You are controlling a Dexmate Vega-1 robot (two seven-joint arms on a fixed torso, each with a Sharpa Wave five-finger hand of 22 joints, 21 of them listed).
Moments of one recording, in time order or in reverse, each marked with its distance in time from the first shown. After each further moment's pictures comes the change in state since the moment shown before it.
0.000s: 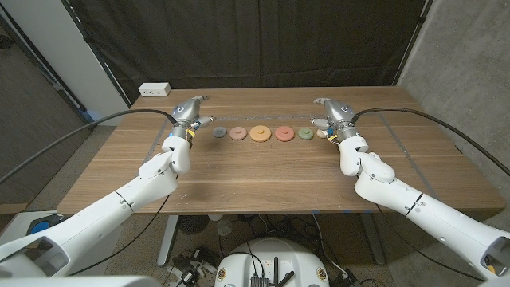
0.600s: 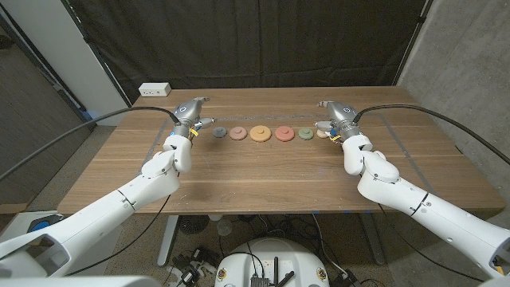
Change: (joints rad) left arm -0.014 0.006 0.022 -0.029 0.035 0.062 -0.055; left_hand -0.005 0.006 -0.018 -0.007 0.000 -0.003 0.003 -0.002 0.000 -0.005 -0.005 0.000 0.003 -0.009 -0.002 -0.012 -0.022 -0.014 0.007 0.011 -0.019; right arm -0.008 -0.040 0.009 -0.068 0.001 -0.083 0.119; right_hand 0.000 0.000 0.003 0.003 -0.008 -0.019 0.024 0.000 0.009 -0.029 0.004 -0.007 0.014 -0.054 0.017 -0.037 -0.014 -0.034 0.001 -0.009 -0.014
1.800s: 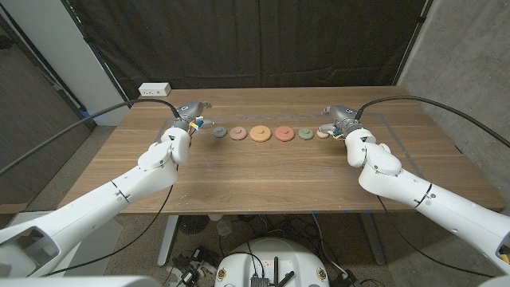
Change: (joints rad) left arm -0.047 0.064 0.029 -0.101 -0.016 0.123 -0.241; left_hand 0.019 0.018 -0.014 -0.003 0.000 0.015 0.003 0.007 0.000 0.017 -0.005 0.006 0.009 -0.006 -0.002 0.008 -0.014 -0.020 0.009 0.039 -0.027; right arm 0.076 -0.046 -0.062 -0.054 0.010 -0.155 0.198; right_hand 0.000 0.000 0.003 0.003 0.000 0.000 0.000 0.000 0.005 0.008 0.000 0.005 0.014 -0.004 -0.001 -0.004 0.002 -0.010 0.000 0.000 -0.009
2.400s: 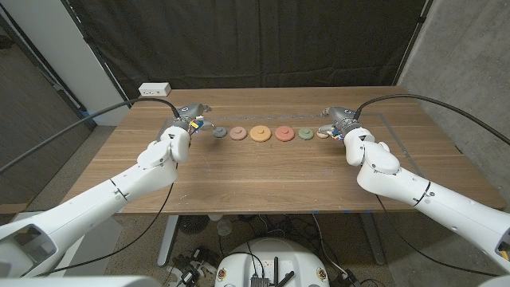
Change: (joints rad) left arm -0.009 0.017 0.012 -0.018 -0.010 0.029 -0.043; left_hand 0.009 0.009 -0.008 -0.003 0.000 0.011 0.000 0.000 0.005 0.011 0.000 0.008 0.014 -0.005 0.002 0.005 -0.009 -0.013 0.005 0.030 -0.014; right arm 0.021 -0.006 -0.025 -0.014 0.004 -0.032 0.043; right_hand 0.000 0.000 0.003 -0.003 0.000 -0.018 0.007 -0.008 0.000 -0.019 0.011 -0.005 0.009 0.000 -0.001 -0.004 0.004 -0.007 0.000 0.006 -0.005
